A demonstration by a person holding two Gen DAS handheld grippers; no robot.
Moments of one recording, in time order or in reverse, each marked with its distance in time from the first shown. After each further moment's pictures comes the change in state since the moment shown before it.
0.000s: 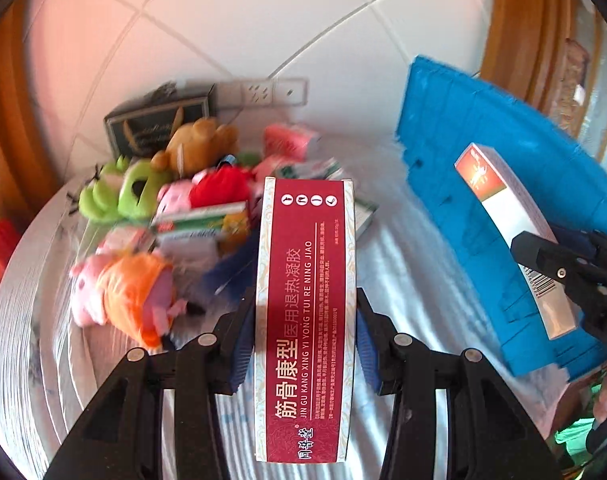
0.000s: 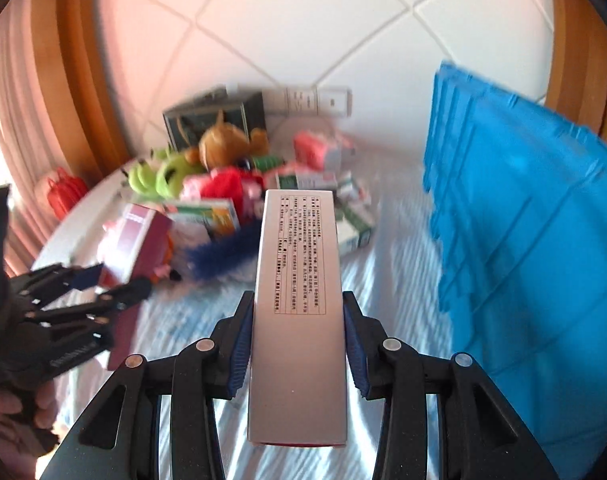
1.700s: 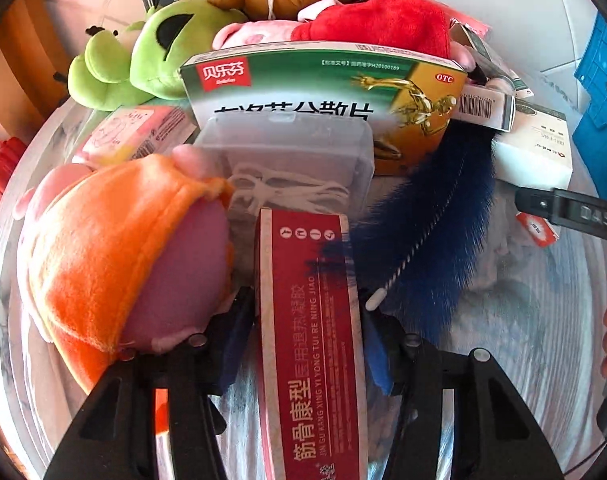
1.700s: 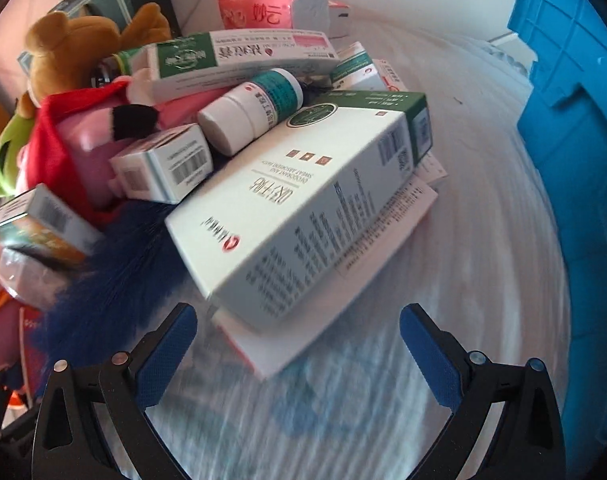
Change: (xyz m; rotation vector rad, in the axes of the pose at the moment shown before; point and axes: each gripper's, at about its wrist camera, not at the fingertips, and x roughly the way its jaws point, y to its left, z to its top) left arm 0.211 0.118 -0.012 -0.184 0.358 0.254; right arm 0.318 -0.007 0.022 0.172 0.419 -0.130
